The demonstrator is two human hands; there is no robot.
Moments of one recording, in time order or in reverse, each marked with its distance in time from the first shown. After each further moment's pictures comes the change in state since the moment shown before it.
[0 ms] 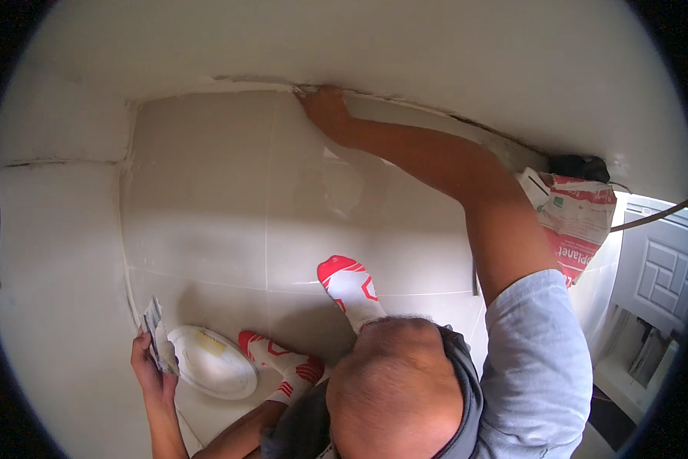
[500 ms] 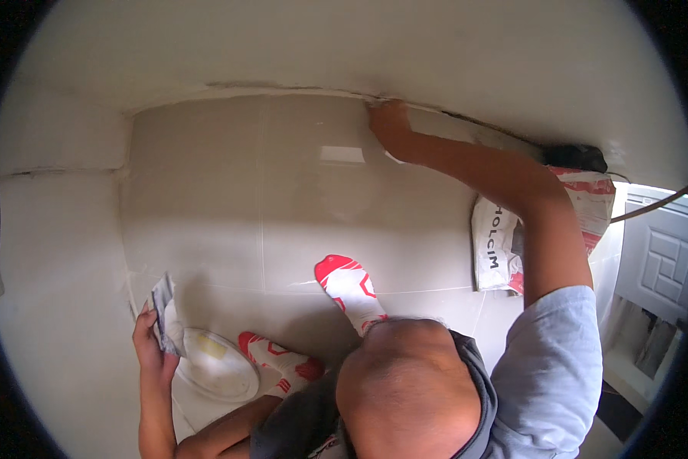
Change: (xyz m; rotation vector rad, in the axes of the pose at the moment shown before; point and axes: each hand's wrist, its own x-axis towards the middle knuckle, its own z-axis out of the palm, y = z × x) left_hand 0.021 0.004 0.030 0.039 -0.215 -0.049; right_hand -0.092 0.075 -0.005 -0.218 -0.321 0.017
